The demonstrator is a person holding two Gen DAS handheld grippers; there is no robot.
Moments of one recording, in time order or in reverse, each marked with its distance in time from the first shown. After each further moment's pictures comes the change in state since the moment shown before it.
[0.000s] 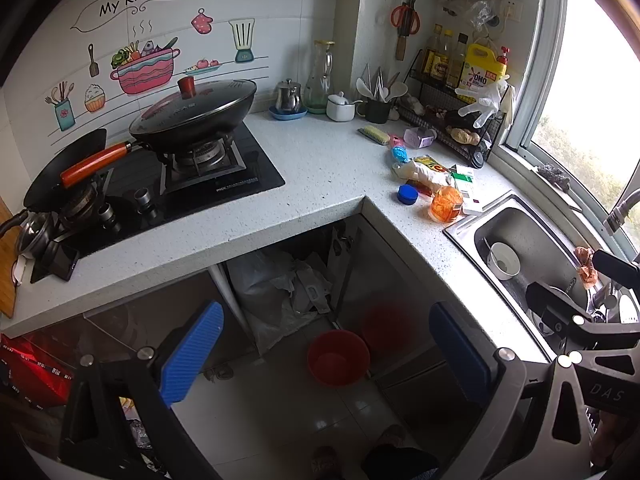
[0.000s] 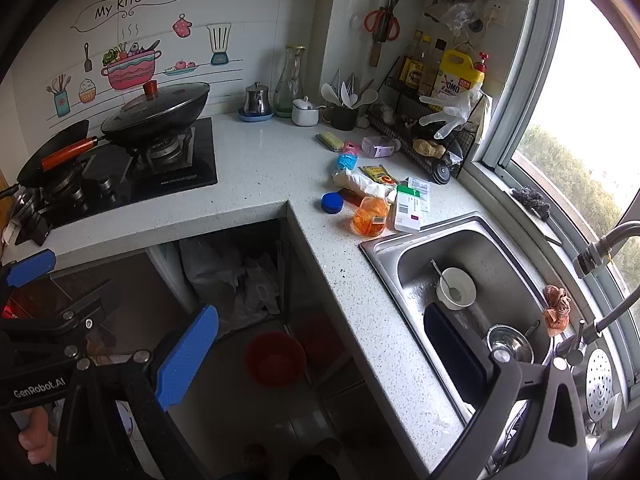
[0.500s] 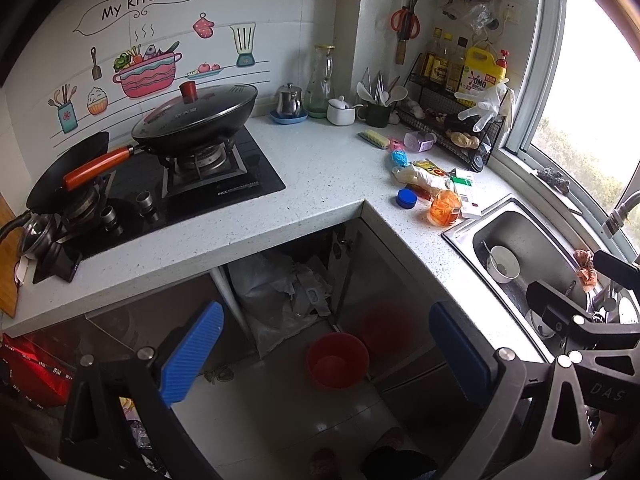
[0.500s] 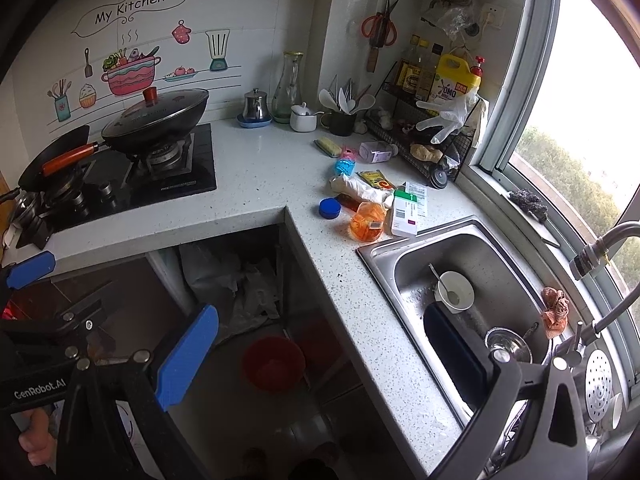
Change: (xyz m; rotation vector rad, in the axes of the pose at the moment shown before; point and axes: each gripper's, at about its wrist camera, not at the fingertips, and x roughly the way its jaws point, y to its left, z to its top) left arm -0.006 -0.004 0.001 -0.003 -0.010 0.006; right arm -0.005 -0.003 -0.001 0.003 -0.018 0.002
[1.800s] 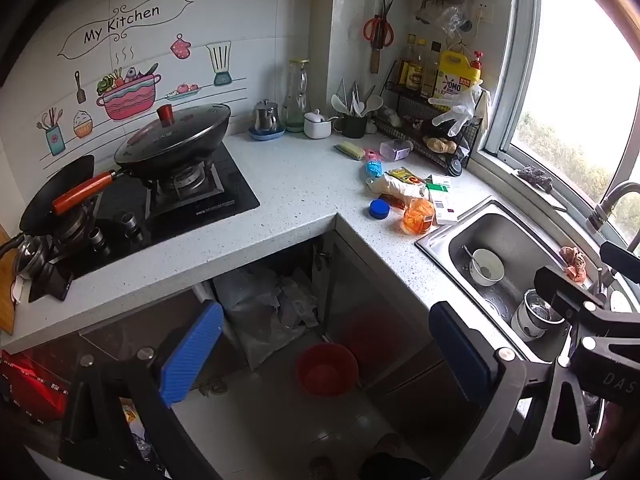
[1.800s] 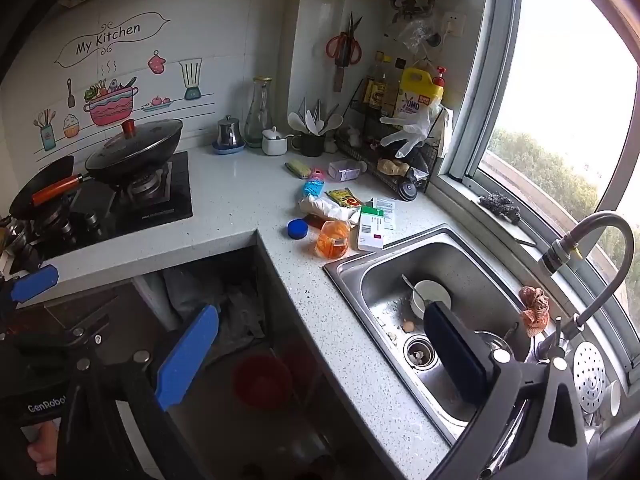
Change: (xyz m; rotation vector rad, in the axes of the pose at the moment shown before) left arm -0.012 -0.034 0.006 0.064 -0.072 -0.017; right arm -0.024 -0.028 -0.005 0.087 -0.083 -0.044
